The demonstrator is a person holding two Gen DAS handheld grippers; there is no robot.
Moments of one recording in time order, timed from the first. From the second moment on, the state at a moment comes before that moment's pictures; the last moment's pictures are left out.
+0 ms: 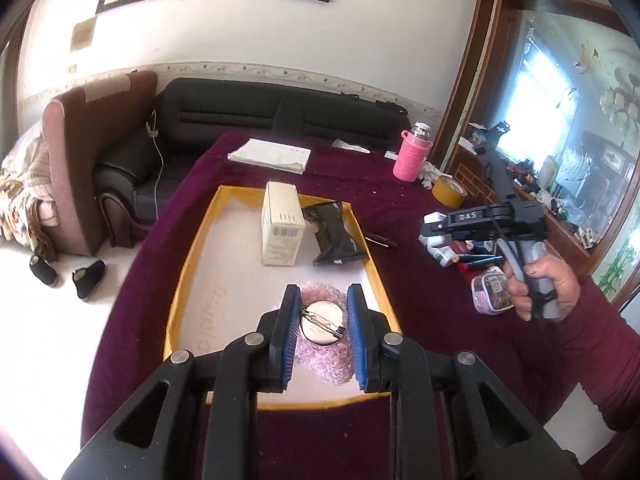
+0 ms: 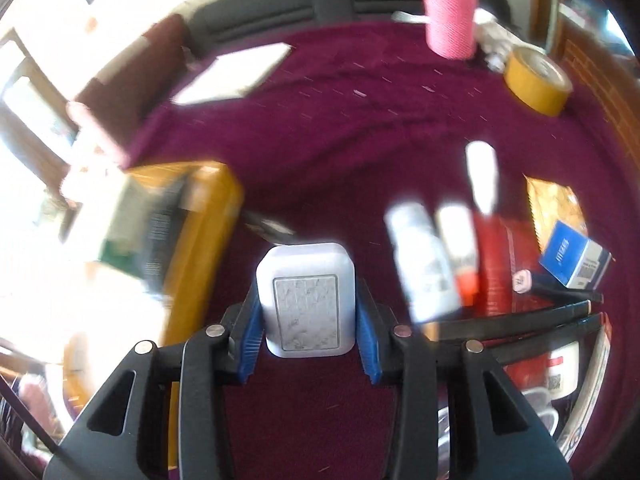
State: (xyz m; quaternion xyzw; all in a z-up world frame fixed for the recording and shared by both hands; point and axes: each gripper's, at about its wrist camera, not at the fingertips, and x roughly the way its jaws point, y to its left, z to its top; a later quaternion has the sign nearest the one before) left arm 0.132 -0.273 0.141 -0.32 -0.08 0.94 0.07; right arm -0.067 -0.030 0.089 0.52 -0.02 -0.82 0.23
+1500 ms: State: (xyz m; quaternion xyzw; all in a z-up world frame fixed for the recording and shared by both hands) left arm 0.050 -0.274 0.162 -0.32 -0.19 0.92 0.10; right arm 0.040 -0.019 0.205 0.21 0.13 -0.96 0.13
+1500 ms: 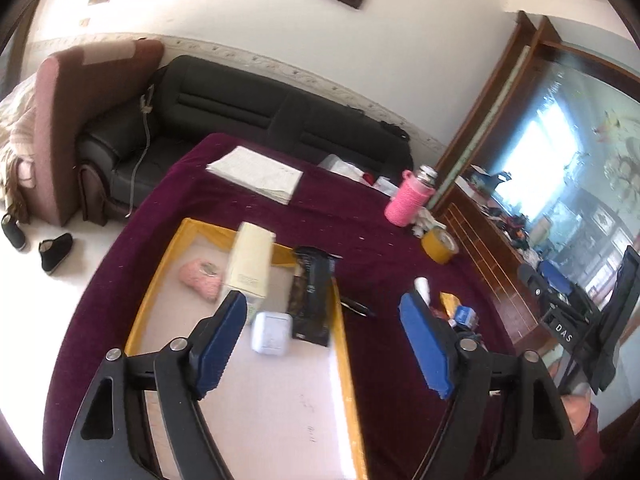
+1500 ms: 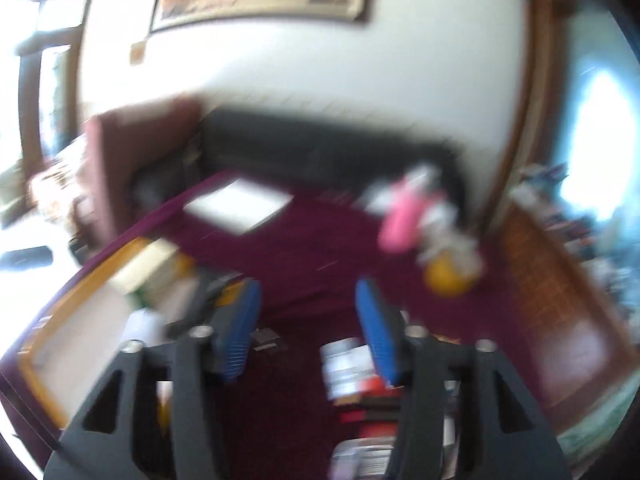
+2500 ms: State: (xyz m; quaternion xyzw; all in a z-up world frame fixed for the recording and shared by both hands) left arm -0.105 -0.018 0.051 -0.50 -0.11 0.86 0.08; right arm -0.016 0.267 0.073 0.33 -0.19 -0.92 0.04
